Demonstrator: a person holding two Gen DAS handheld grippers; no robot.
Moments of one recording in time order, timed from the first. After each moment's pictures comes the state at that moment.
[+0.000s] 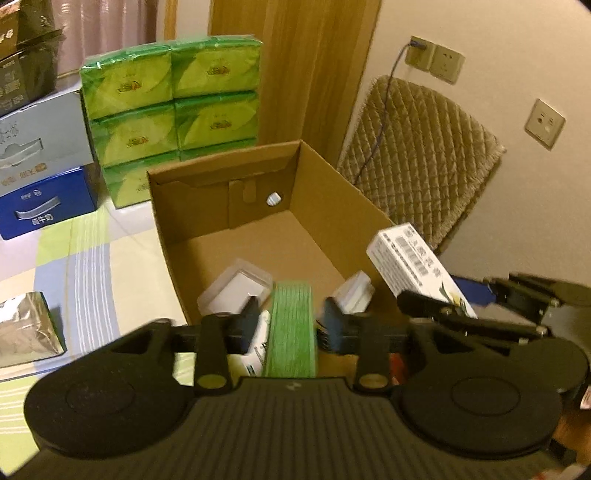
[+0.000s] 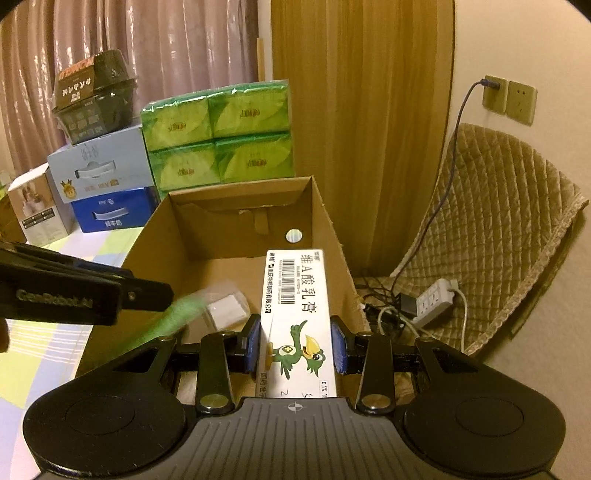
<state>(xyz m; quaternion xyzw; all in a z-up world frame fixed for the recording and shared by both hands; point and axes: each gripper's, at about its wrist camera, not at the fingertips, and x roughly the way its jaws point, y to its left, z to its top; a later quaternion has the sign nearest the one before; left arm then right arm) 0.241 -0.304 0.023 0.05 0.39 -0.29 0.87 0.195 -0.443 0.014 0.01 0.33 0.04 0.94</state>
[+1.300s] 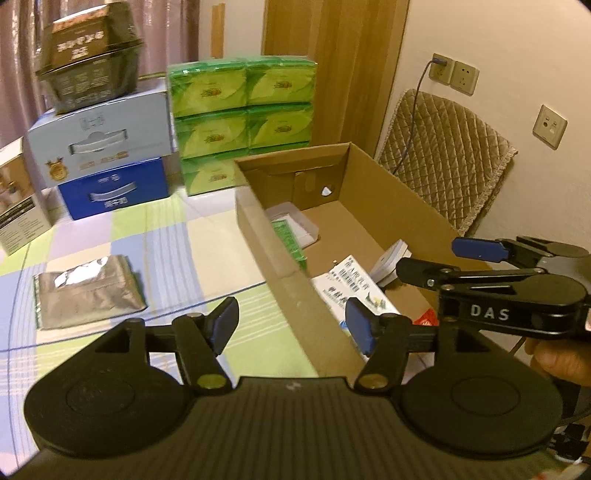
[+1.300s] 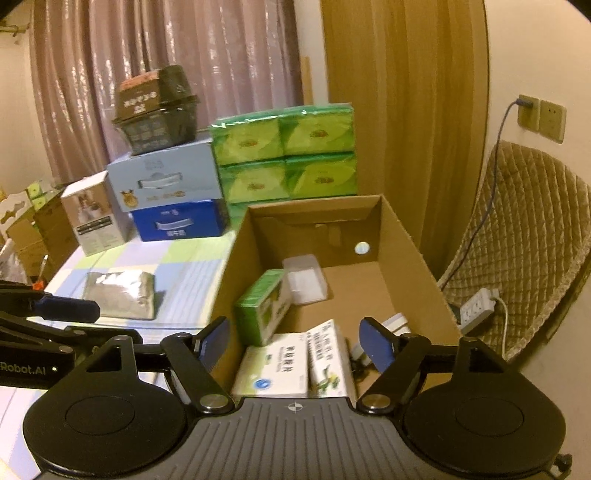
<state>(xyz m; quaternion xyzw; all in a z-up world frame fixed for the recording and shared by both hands) 0.179 -0.204 0.050 0.06 0.38 -0.24 0.89 0.155 -0.378 0.040 0.02 0.31 0.09 0.95</state>
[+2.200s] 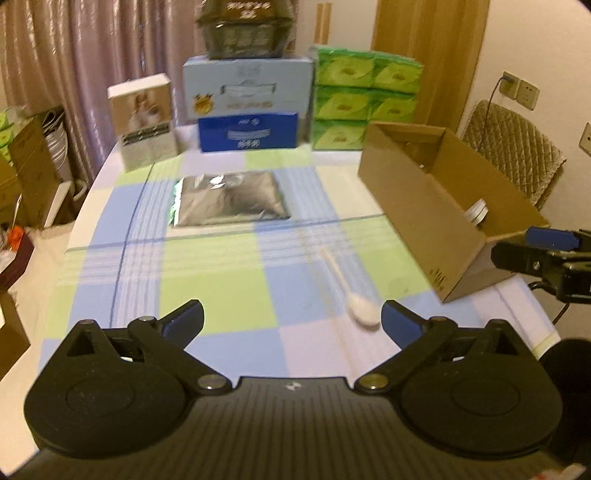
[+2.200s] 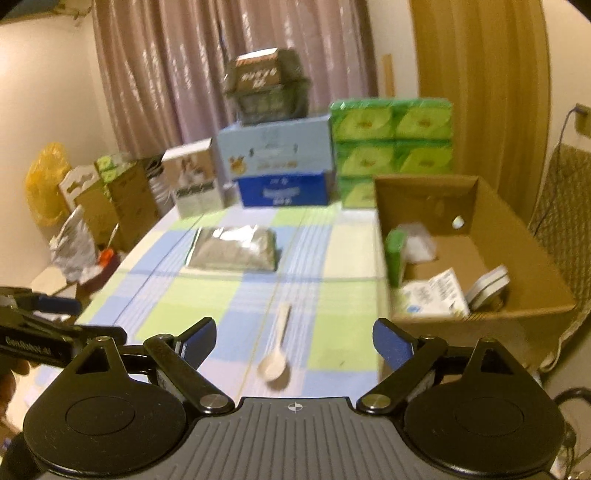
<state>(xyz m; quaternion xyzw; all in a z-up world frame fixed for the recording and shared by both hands) 0.087 -0.022 0.037 0.03 0.39 -0.14 0.91 0.058 -0.270 0.031 0.01 0.32 0.19 0.93</state>
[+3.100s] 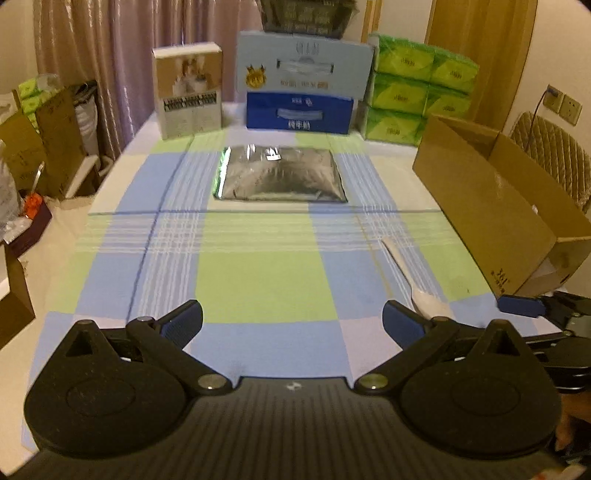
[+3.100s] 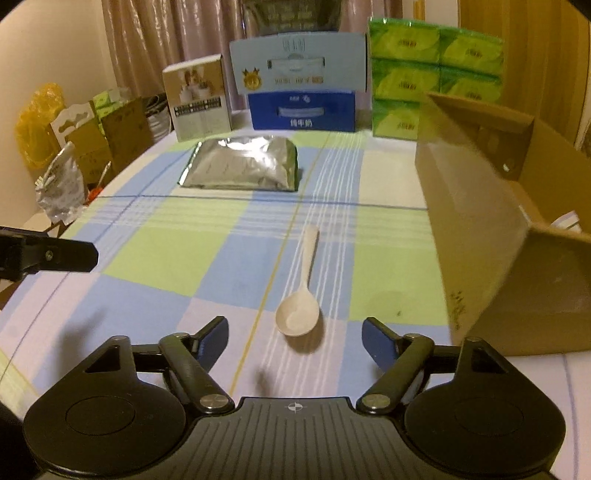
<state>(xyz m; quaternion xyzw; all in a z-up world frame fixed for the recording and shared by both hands) 0.118 0.016 -0.012 0.00 0.40 -0.09 0.91 0.098 -0.210 -0.082 -0.03 0.38 0.19 0.90</state>
